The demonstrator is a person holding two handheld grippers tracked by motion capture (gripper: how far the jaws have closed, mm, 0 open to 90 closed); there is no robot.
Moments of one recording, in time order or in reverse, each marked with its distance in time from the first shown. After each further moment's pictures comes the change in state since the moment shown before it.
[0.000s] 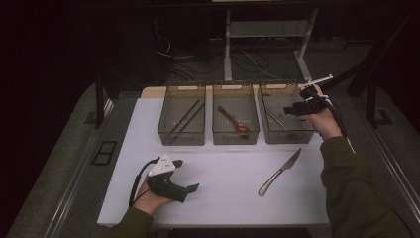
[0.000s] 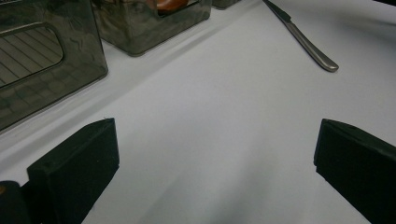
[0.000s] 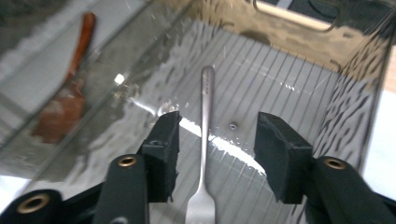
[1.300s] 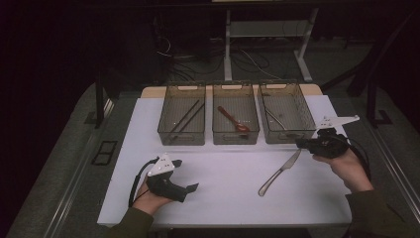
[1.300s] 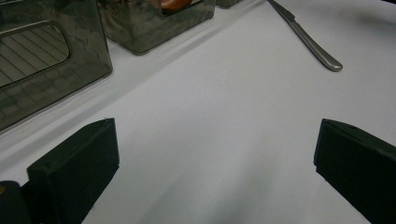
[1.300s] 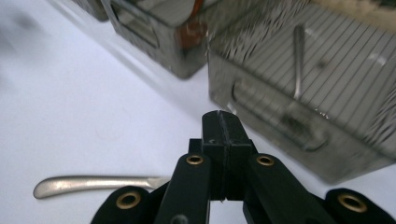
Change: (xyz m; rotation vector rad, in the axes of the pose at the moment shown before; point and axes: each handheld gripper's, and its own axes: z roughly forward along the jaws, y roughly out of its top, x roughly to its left) left arm 0.000 0.000 -0.002 0.001 0.014 -0.002; right arm 0.054 -0.102 -0.072 -0.050 0.165 -0.148
